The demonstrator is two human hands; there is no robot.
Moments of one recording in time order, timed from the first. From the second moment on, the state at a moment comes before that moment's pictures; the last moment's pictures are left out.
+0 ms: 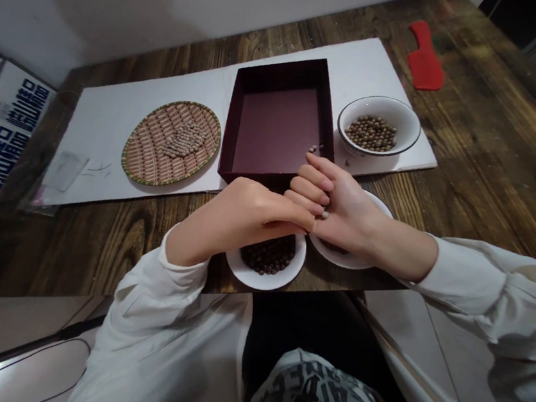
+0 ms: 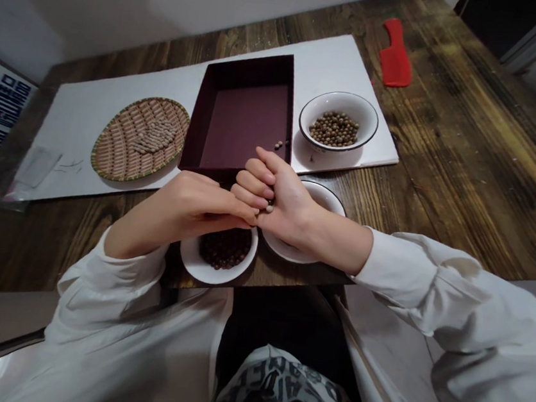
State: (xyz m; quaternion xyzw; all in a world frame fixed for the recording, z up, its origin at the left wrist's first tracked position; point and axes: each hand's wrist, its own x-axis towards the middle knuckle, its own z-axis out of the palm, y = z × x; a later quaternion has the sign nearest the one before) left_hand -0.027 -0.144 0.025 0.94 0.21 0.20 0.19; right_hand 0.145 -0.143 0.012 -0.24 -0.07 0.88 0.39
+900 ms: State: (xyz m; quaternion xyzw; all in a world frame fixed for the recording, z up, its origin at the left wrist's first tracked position) left_hand -0.075 -0.131 0.060 0.87 0.34 0.01 0.36; right_hand 0.148 -0.145 0.011 -0.21 -0.10 0.89 0.38
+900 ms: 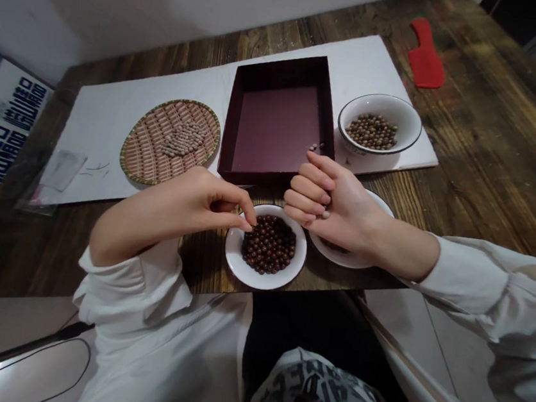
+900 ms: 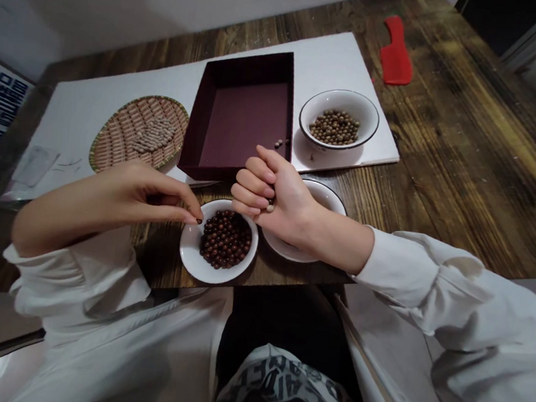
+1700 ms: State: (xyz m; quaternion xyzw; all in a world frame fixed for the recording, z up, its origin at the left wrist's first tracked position) left_hand -0.077 -0.130 0.052 0.81 0.43 -0.12 0.37; right_hand 0.147 -0.144 0.011 -0.21 -0.09 0.89 0.39
